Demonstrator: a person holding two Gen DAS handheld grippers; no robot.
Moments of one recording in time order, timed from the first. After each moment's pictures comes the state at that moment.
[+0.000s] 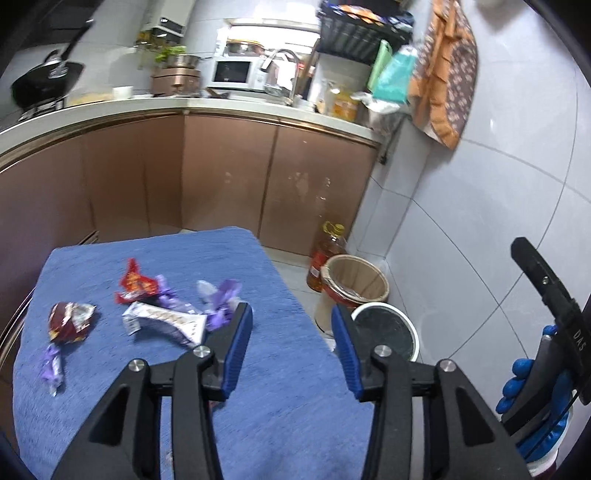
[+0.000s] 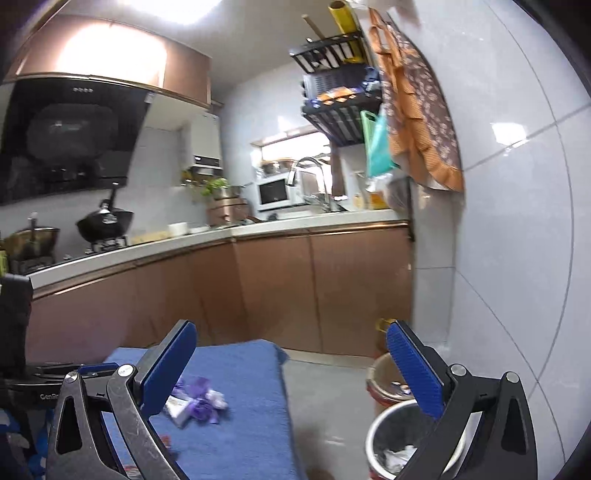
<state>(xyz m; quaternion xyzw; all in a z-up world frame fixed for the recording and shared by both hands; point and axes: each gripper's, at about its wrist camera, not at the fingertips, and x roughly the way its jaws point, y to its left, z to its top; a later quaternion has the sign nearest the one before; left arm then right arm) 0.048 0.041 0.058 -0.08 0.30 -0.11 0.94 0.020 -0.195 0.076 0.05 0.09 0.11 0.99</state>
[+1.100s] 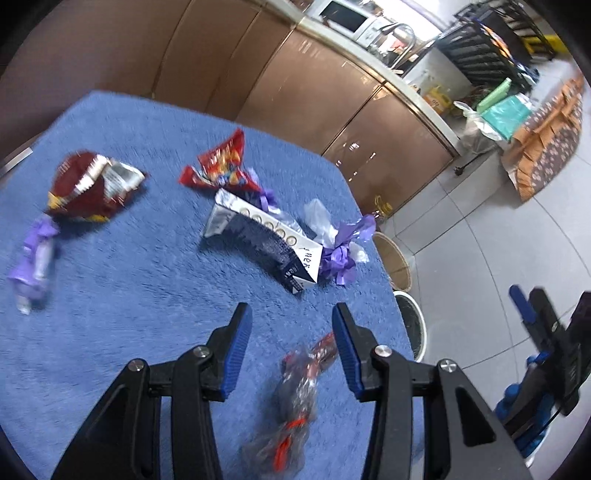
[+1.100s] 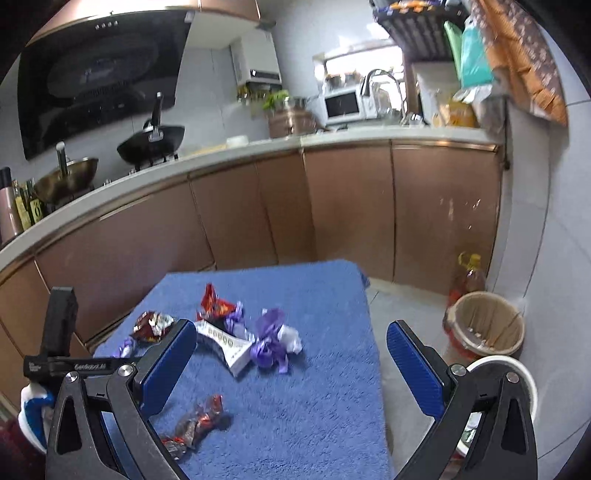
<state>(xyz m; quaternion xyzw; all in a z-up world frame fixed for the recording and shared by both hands) 0.105 0.193 -0.084 -0.27 0.42 -0.09 0.86 0.102 -0.097 0.000 0.03 0.25 0.23 0.94</state>
